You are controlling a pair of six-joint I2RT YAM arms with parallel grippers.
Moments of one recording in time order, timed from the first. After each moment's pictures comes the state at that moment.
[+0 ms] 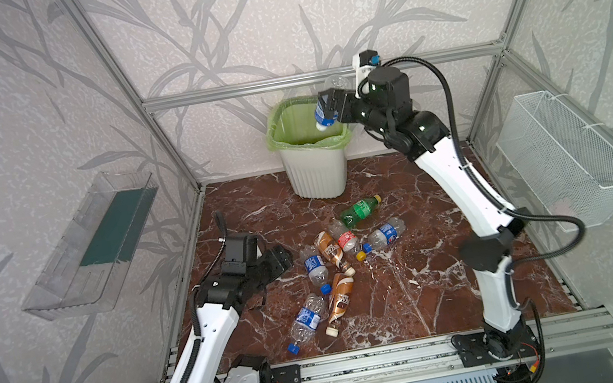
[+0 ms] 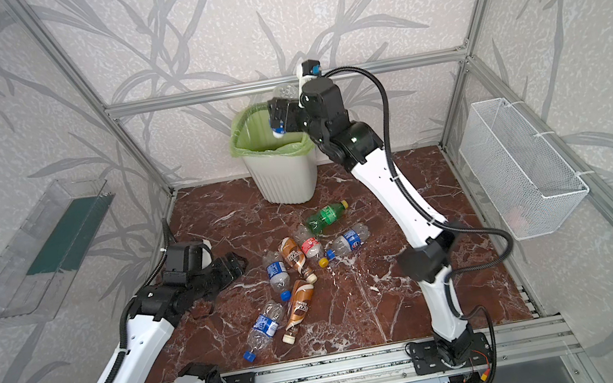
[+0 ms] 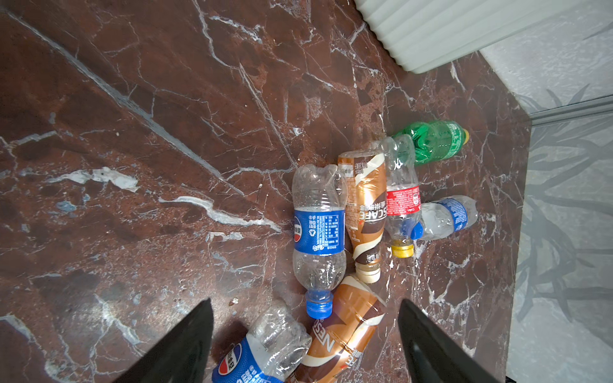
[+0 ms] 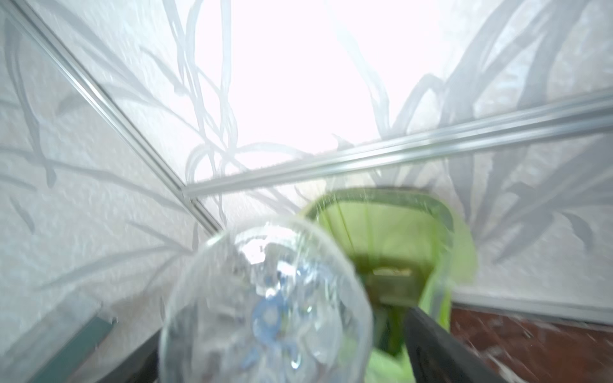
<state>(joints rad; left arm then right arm) -0.22 0.93 0.84 -0.78 0.16 -0.71 0.54 2.15 2.69 -0.63 0.08 0.51</state>
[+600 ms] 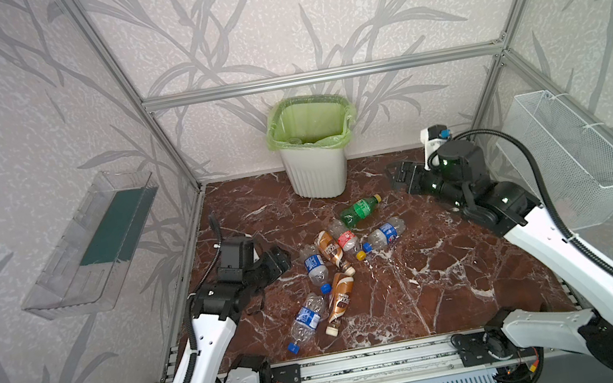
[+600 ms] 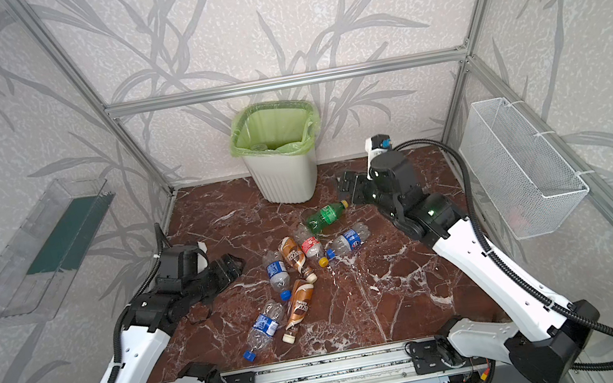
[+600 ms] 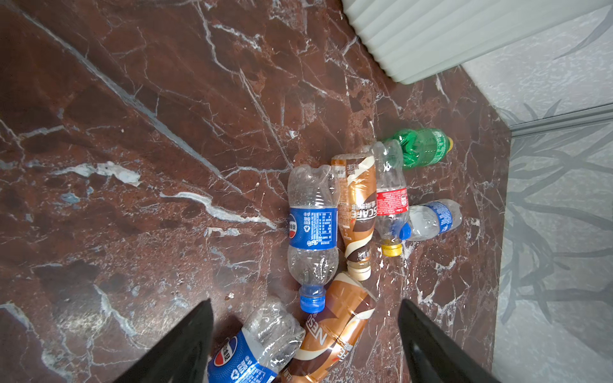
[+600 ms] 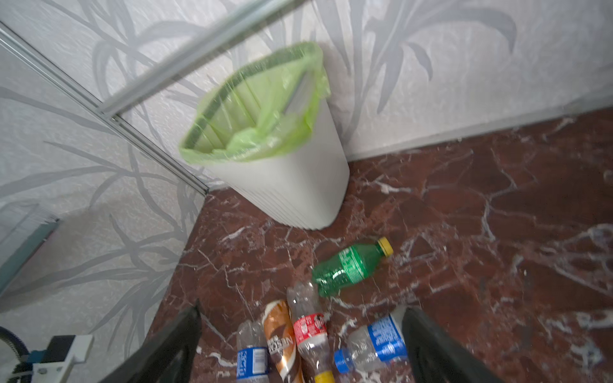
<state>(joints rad) -0.21 0.86 0.80 -0.80 0.17 -0.74 0.53 1.16 1.23 -0.53 0.10 0.61</state>
